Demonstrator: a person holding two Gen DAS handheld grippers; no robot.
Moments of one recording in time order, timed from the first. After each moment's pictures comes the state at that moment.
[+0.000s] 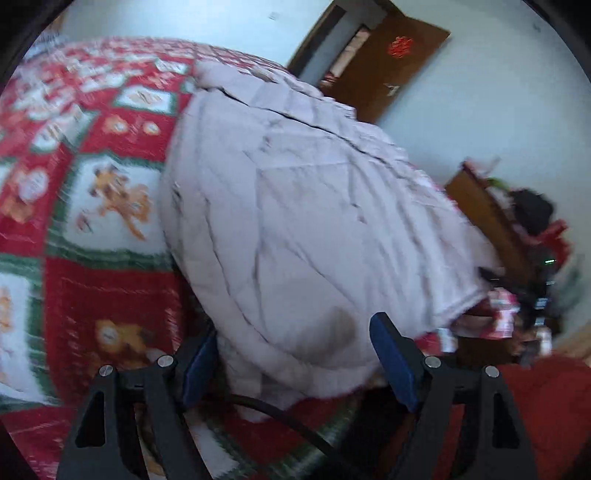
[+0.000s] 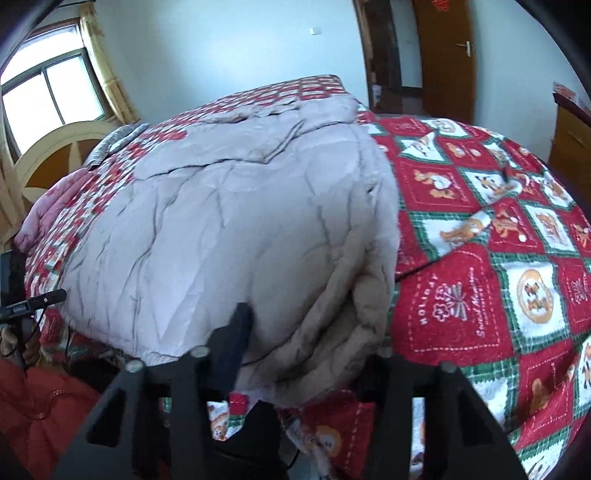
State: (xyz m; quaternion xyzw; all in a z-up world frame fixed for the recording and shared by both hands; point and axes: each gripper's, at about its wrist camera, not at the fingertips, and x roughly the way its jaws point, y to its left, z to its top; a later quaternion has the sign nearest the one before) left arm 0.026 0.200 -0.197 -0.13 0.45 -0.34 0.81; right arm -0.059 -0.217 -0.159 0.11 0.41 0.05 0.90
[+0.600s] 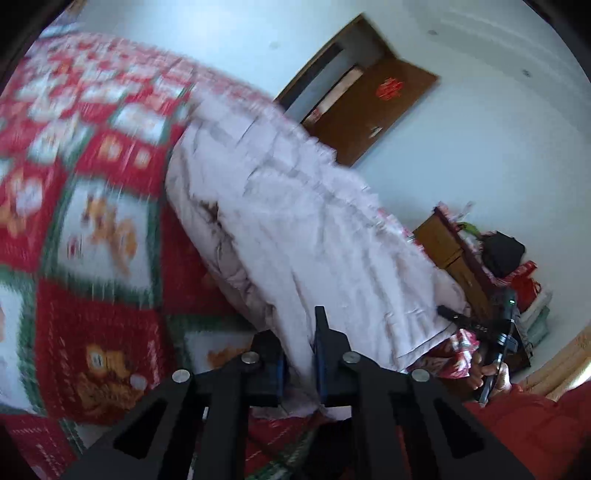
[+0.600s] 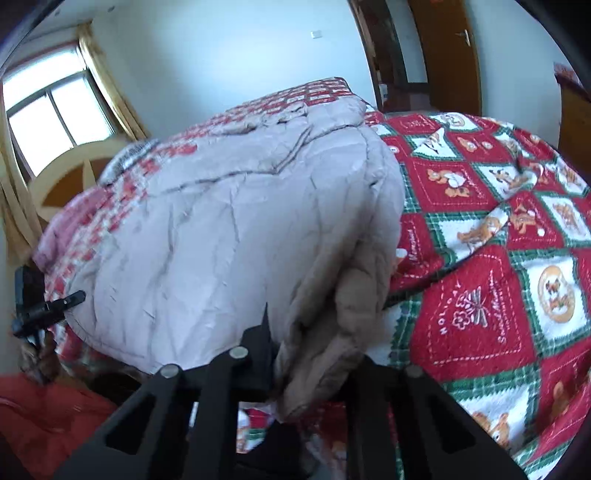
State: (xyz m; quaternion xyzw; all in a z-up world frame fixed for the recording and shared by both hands) left arm 0.021 0.210 -0.158 -0.20 0.38 -0.37 0.83; right arm -0.056 -0.220 -0.150 0.15 0.39 0.07 0.91
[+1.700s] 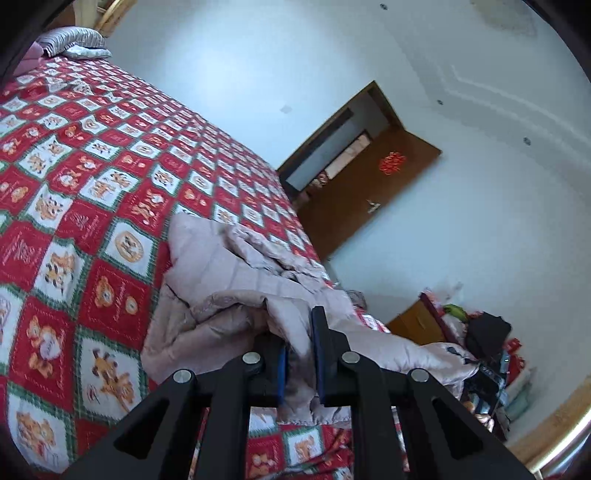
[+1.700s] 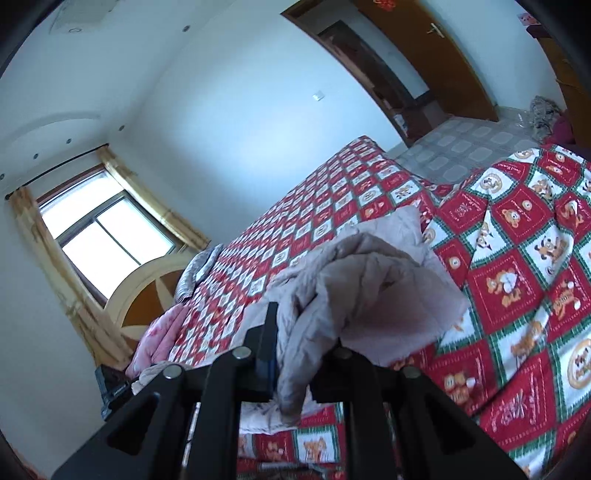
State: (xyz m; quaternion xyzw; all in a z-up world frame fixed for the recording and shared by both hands) left arm 0.100 0.228 -0.059 -0.30 0.31 -0.31 0.85; right arm 0.000 -0.269 -0.031 0.35 0.24 0.12 0.90
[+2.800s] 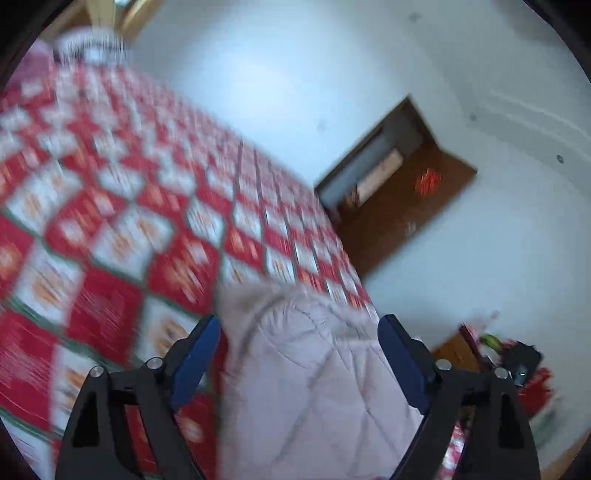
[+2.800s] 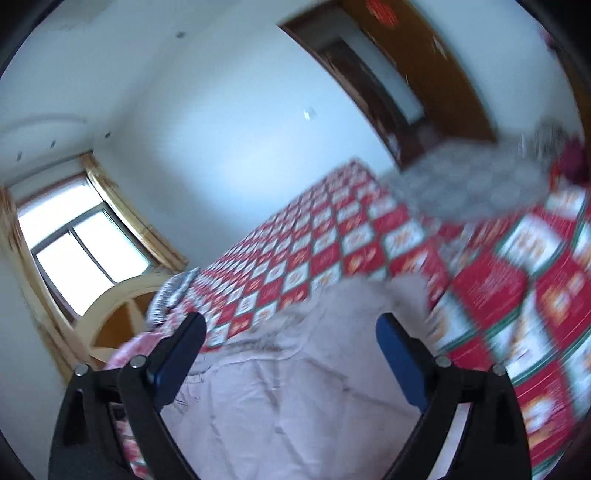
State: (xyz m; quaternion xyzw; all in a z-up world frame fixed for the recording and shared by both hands) left arm 0.212 0.285 -0.066 -0.29 0.27 -0.24 0.88; right arm 0.102 -0.310 -0.034 0.27 0.20 0.07 0.94
